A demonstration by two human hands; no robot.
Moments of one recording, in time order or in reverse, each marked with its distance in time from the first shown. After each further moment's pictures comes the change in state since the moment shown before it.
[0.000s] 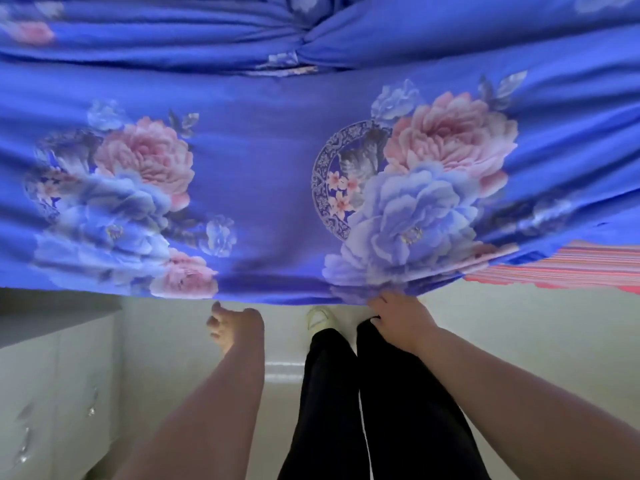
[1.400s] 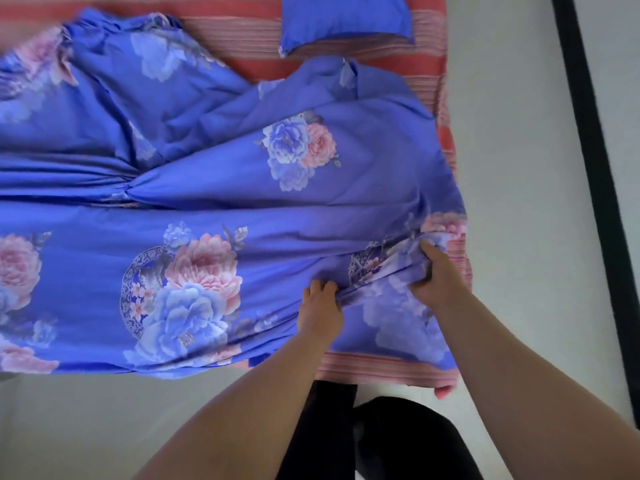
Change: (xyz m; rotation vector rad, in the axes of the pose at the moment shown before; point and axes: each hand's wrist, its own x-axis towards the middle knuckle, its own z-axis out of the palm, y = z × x) left_hand -0.539 0.318 0.242 0.404 -0.284 1.058; right_hand -0.150 0.555 -0.266 2.328 0.448 0.494
